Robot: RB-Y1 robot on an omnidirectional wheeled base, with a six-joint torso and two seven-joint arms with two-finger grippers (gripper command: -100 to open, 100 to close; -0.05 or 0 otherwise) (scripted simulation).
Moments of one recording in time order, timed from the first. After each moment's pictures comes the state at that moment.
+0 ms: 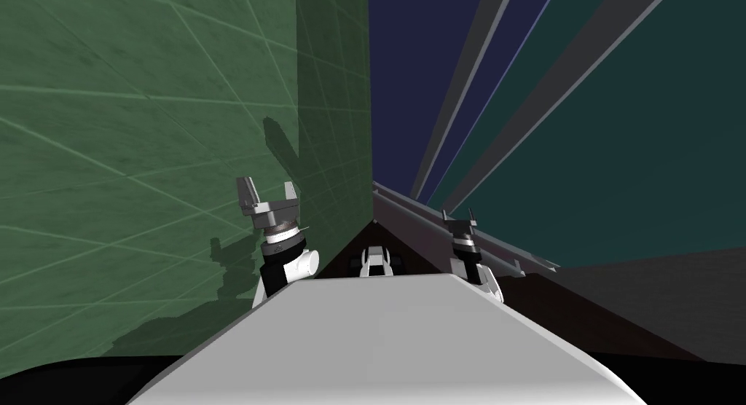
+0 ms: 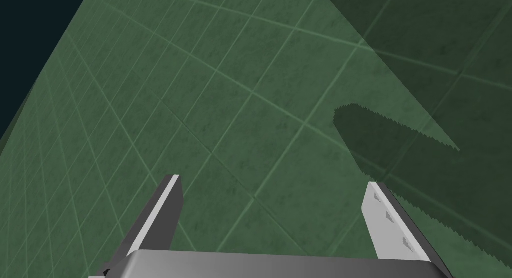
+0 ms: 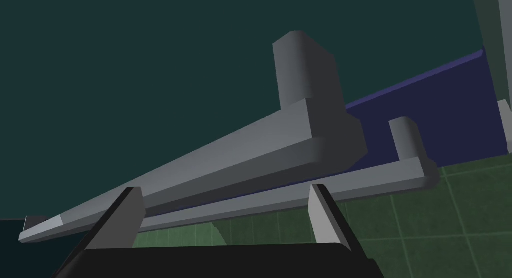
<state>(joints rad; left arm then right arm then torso) 0.54 -0.05 0.03 -2.39 -0.07 -0.56 0.15 0.28 -0.10 -0.52 -1.37 0.34 -0.95 1.83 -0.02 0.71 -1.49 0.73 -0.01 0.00</state>
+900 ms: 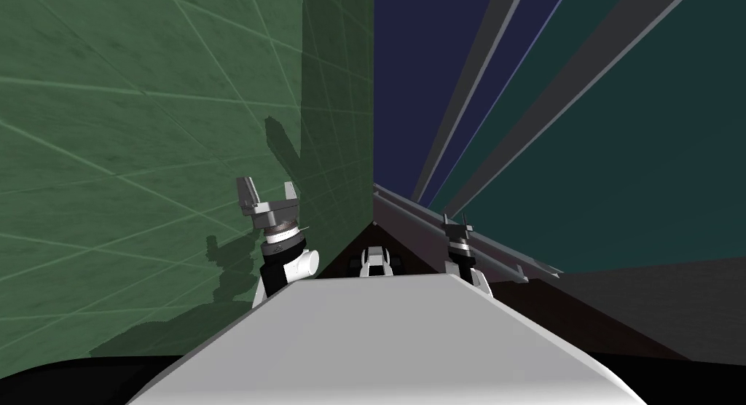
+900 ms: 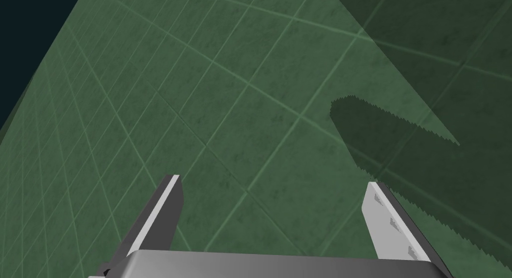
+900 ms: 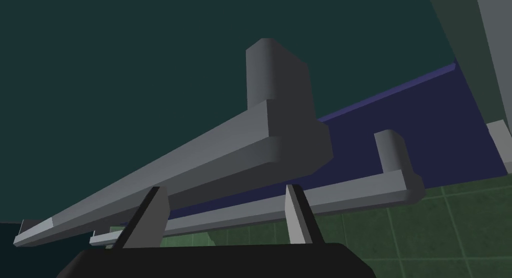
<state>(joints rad) 0.54 -0.05 0.03 -2.39 -0.07 -0.56 0.15 0.27 -0.02 -0.55 -1.32 0.35 -0.98 1.89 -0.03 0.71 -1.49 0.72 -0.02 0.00</state>
